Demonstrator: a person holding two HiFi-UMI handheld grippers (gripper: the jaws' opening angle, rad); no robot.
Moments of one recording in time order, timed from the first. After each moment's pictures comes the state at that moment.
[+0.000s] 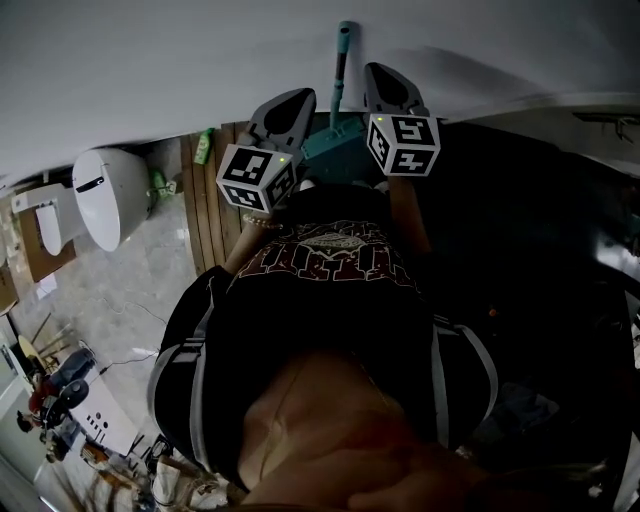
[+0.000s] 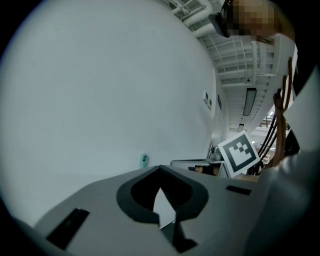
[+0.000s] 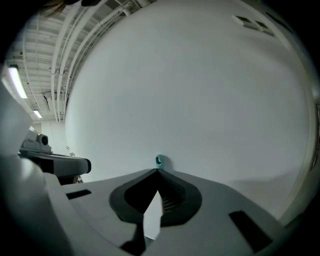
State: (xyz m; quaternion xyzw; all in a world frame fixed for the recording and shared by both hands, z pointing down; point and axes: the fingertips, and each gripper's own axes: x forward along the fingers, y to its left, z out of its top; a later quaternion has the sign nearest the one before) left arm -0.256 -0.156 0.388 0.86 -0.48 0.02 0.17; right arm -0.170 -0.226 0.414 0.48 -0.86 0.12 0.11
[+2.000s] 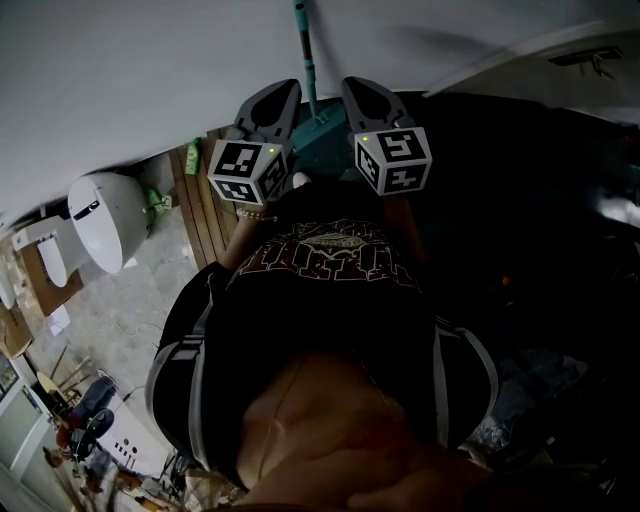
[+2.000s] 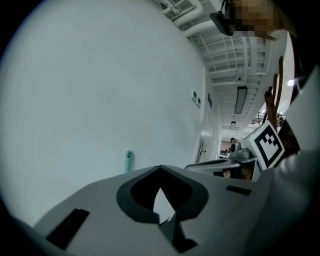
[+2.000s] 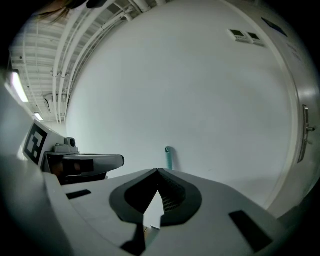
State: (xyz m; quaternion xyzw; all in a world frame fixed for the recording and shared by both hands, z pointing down) left arm -0.220 -0.117 0.386 0.88 -0.45 0.03 0.16; right arm -0.143 -0.124 0.402 0.48 -0.86 0.14 0.12
